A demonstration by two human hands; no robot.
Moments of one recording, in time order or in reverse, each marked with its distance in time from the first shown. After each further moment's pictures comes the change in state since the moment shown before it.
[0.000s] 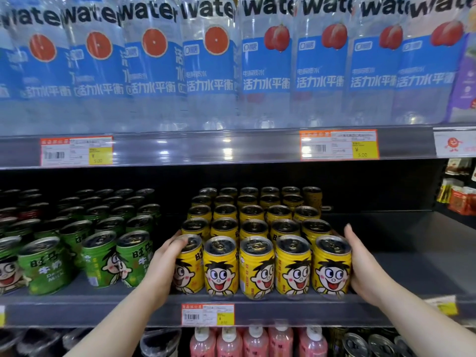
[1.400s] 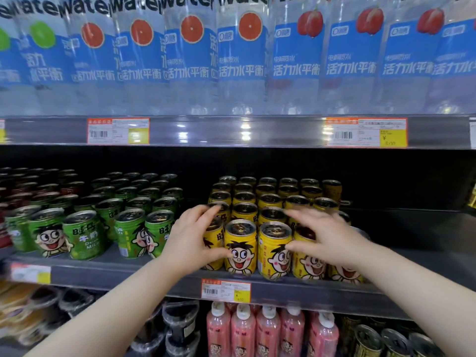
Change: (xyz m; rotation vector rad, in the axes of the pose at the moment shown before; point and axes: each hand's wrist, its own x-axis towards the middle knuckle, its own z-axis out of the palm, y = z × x) left_hand -0.027 0.027 -0.004 1.140 -0.059 0.579; right_hand -0.033 -0.042 0.070 -1.578 -0.262 -0.615
